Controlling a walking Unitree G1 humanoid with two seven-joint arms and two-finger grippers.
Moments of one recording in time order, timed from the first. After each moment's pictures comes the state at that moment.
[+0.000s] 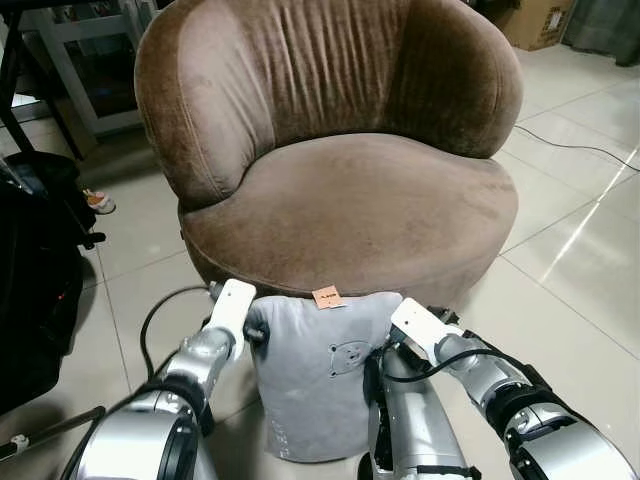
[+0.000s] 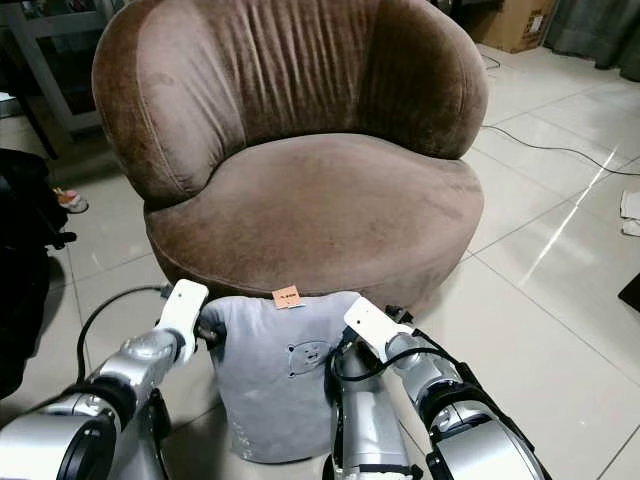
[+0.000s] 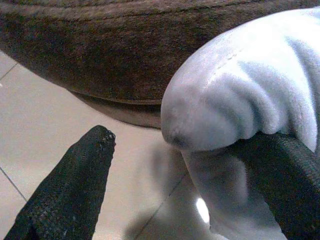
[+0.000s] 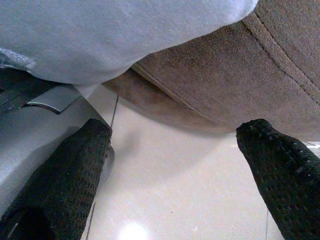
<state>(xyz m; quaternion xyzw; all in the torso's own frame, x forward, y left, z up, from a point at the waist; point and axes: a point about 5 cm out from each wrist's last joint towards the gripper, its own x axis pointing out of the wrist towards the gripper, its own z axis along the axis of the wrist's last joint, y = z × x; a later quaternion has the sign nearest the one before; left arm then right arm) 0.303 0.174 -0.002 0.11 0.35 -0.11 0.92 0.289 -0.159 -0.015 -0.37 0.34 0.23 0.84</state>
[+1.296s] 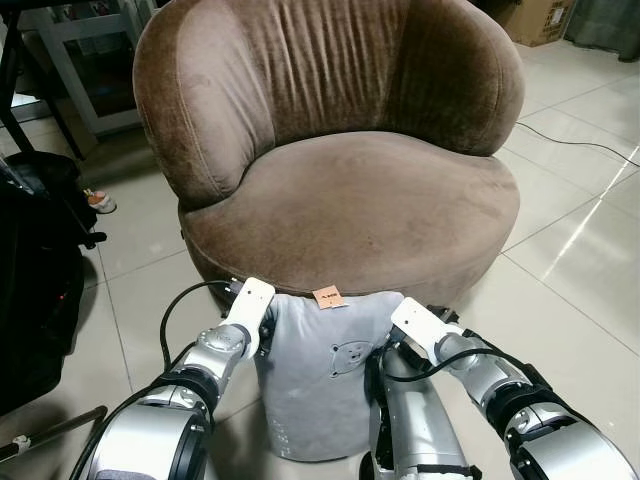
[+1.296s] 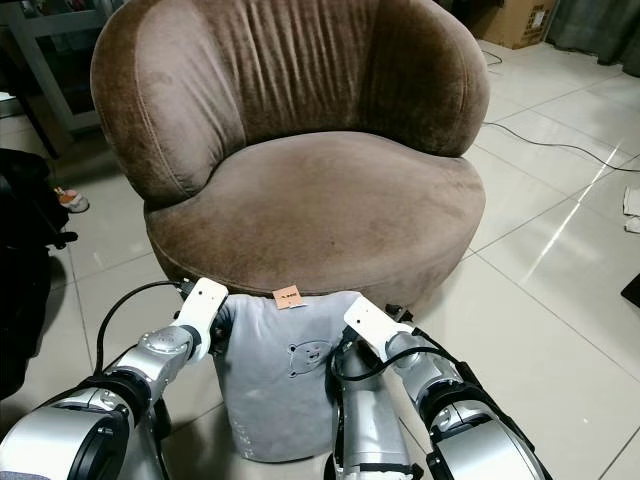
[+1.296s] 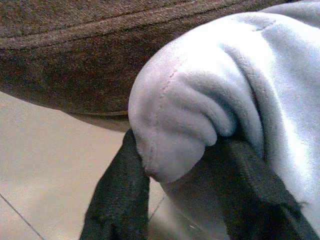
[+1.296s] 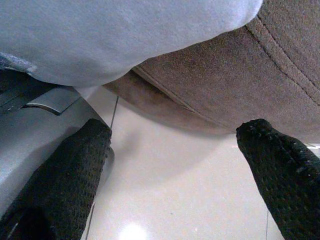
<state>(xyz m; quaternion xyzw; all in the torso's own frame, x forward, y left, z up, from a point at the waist) 0.305 0.153 -0.001 0.13 0.35 -0.15 0.92 0.289 -0.159 -0.014 -0.37 0.33 0.23 0.84</state>
